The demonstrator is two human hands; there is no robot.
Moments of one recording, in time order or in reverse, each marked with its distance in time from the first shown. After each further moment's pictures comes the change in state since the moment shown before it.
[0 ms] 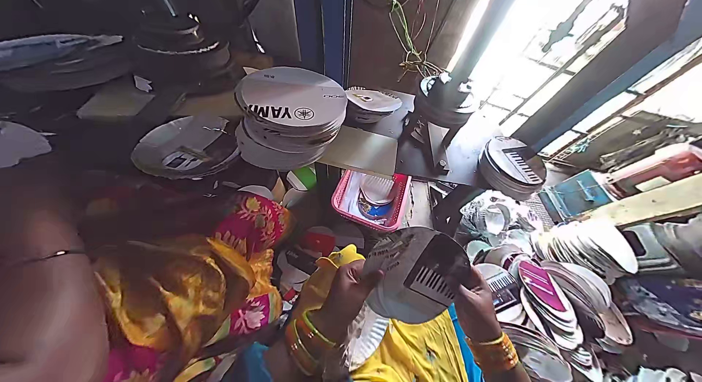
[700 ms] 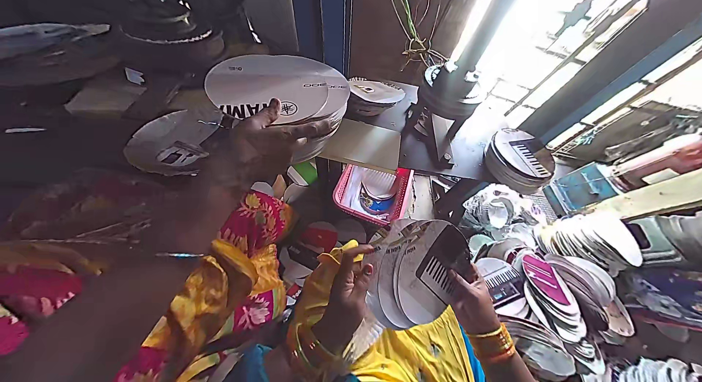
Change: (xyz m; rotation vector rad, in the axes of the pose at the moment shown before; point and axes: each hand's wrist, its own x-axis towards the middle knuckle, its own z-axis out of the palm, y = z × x) left_hand -0.007 -0.007 0.001 0.072 0.086 0.409; right_hand 0.001 0.013 0.003 0.206 0.032 0.176
